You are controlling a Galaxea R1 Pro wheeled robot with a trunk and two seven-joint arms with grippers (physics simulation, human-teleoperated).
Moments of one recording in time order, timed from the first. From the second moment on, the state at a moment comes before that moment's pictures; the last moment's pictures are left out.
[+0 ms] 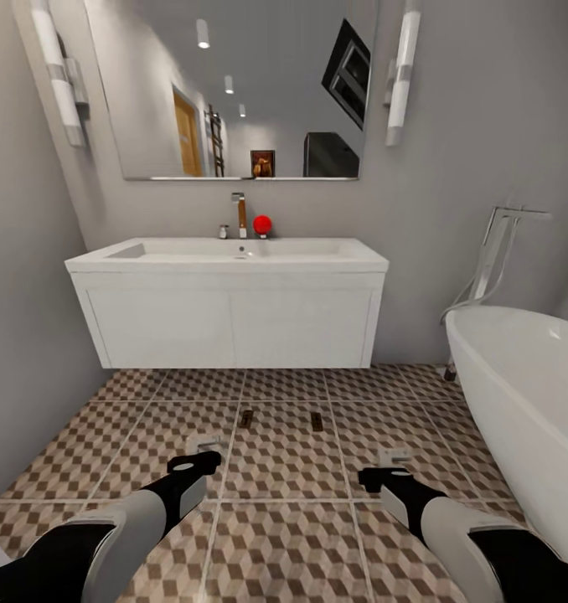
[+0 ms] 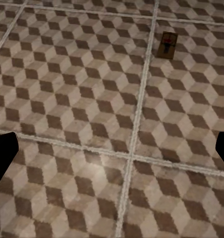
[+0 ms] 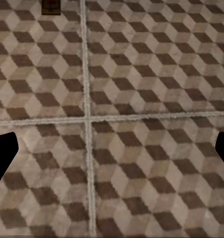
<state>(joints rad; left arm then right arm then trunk) -0.87 -0.08 0.03 0.00 0.05 -0.08 0.28 -0.85 0.02 0.05 0.01 -0.04 0.04 -0.14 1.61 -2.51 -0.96</state>
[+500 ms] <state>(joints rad) -0.85 -0.06 0.03 0.00 0.06 -0.08 0.28 -0.86 0.00 0.05 0.03 -0.04 0.05 -0.14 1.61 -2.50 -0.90</state>
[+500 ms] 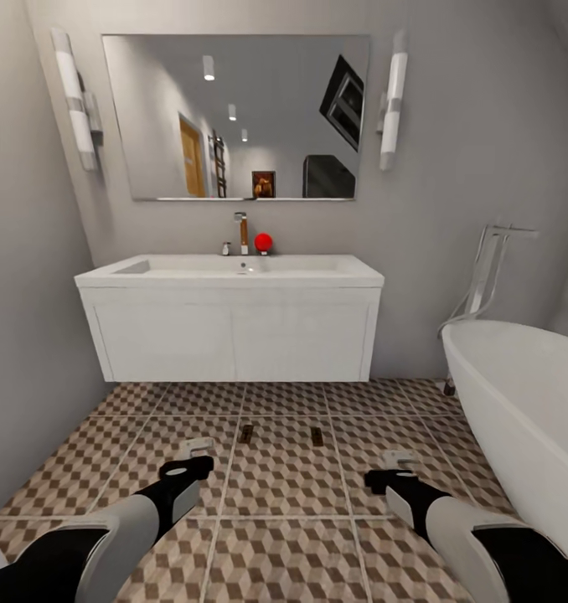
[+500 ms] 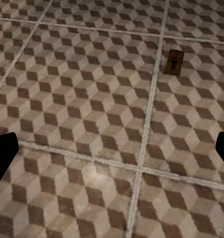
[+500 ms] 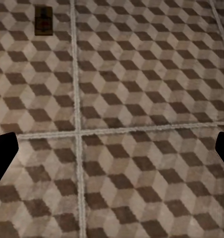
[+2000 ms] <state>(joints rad) -0.69 -0.01 0.03 0.00 0.16 -0.08 0.25 -0.78 -0.04 0.05 0.03 -0.04 0.07 -0.14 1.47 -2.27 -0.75</state>
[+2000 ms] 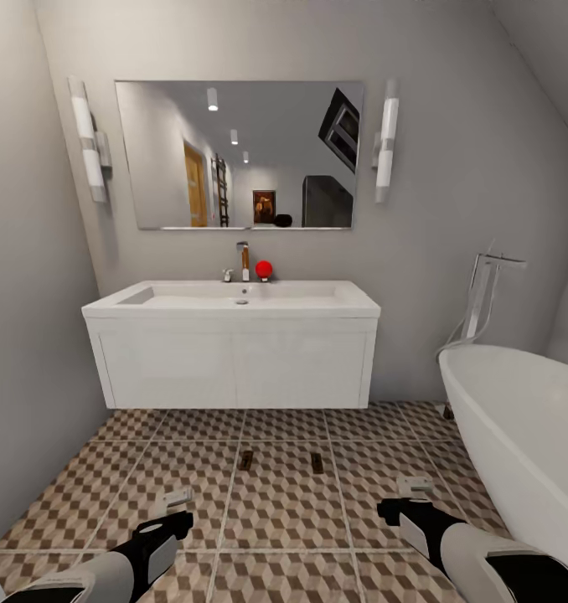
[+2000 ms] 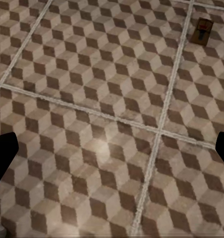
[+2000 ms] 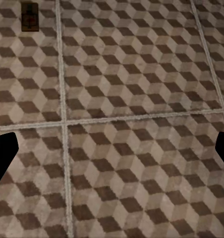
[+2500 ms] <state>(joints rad) -0.63 0.00 0.03 0.00 0.16 -0.08 0.25 -0.77 -0.04 0.04 0.03 -0.04 0.07 -0.14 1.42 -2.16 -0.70</state>
